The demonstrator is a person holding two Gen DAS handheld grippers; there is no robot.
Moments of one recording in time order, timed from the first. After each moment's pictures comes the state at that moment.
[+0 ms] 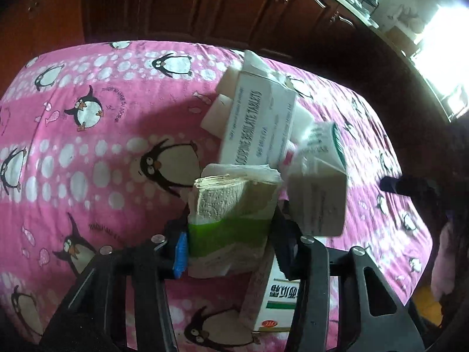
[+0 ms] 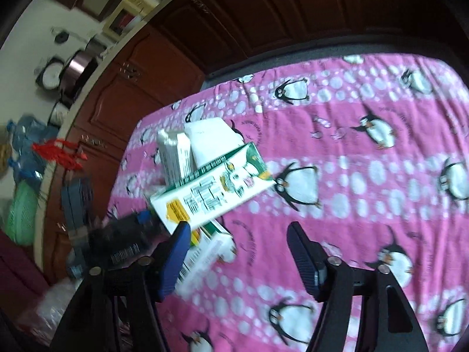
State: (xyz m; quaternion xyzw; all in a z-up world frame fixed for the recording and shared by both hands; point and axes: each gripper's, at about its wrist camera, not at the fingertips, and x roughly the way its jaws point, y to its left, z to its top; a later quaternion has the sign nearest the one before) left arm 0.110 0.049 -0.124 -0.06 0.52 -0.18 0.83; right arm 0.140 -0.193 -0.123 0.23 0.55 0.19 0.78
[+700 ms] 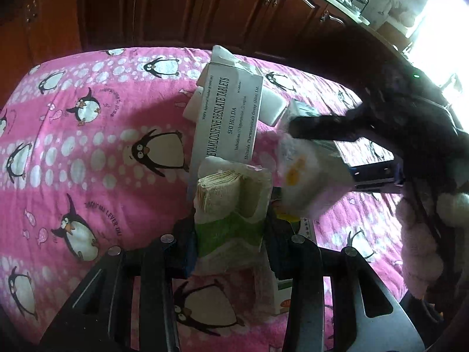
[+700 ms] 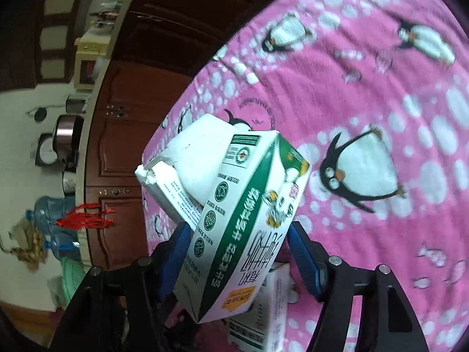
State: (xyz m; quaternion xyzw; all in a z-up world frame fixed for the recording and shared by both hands) left arm 0.077 0.040 -0.117 -0.05 0.51 -0.19 0.84; right arm 0.172 -0.168 -0.167 0.37 0.57 0.17 0.71
